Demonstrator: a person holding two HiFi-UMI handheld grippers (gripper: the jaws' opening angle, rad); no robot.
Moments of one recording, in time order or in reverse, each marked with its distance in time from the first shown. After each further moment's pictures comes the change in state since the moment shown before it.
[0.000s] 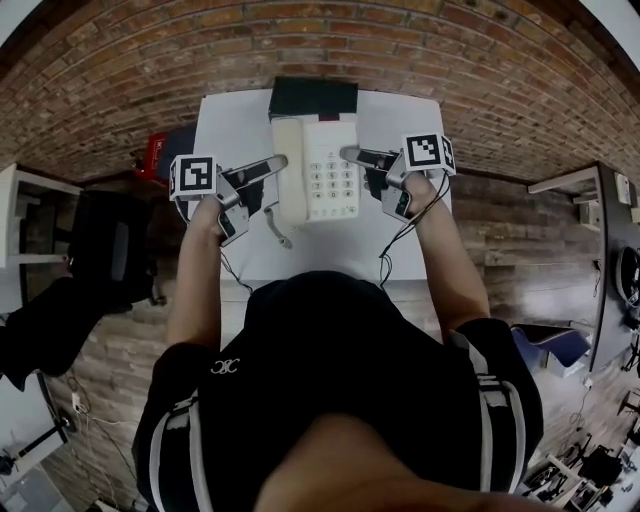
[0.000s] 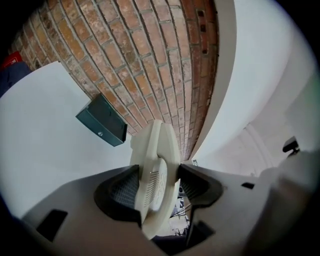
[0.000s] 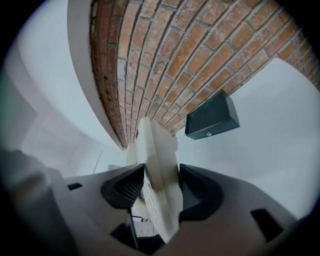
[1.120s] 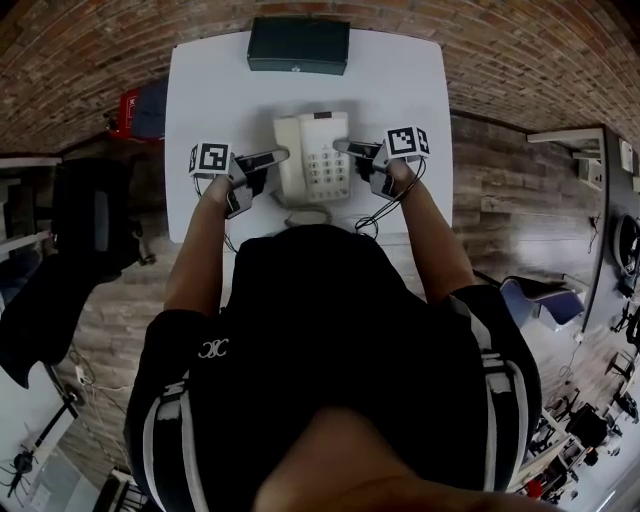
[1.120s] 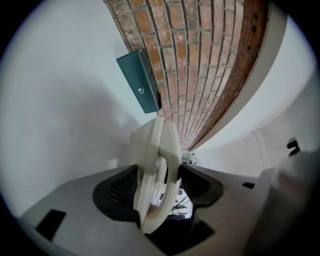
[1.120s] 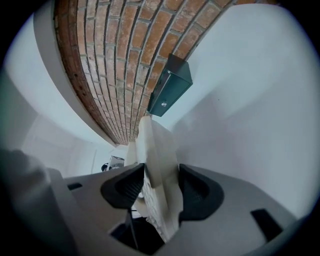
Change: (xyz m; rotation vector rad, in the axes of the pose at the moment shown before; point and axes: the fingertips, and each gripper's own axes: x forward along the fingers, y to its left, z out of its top) left arm 0.045 0.156 -0.098 -0.181 0.188 -0.003; right arm 0.031 -0.163 -0.094 0.127 0.100 -0.021
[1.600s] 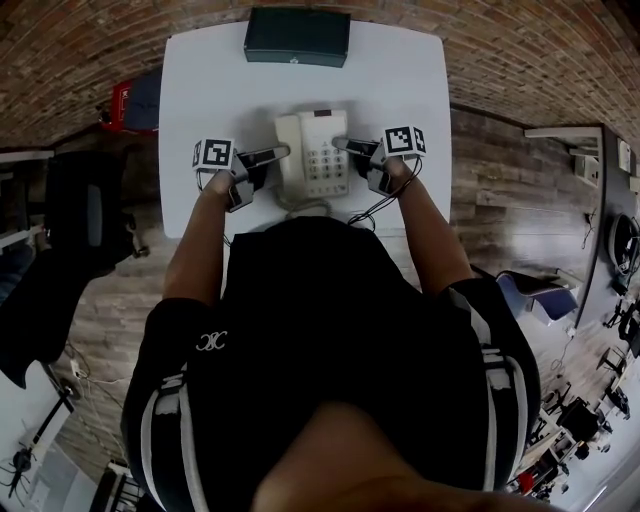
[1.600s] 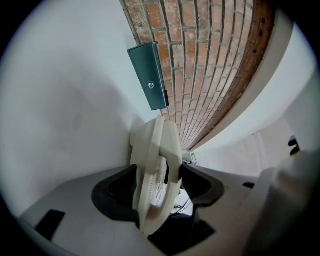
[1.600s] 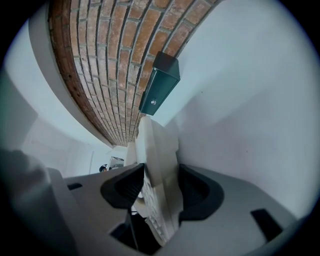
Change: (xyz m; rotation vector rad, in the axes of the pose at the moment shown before) left arm 0.010 0.033 -0.001 -0.017 0.013 -0.007; right arm 0.009 -0.028 -0.004 0.023 0.004 -0.025
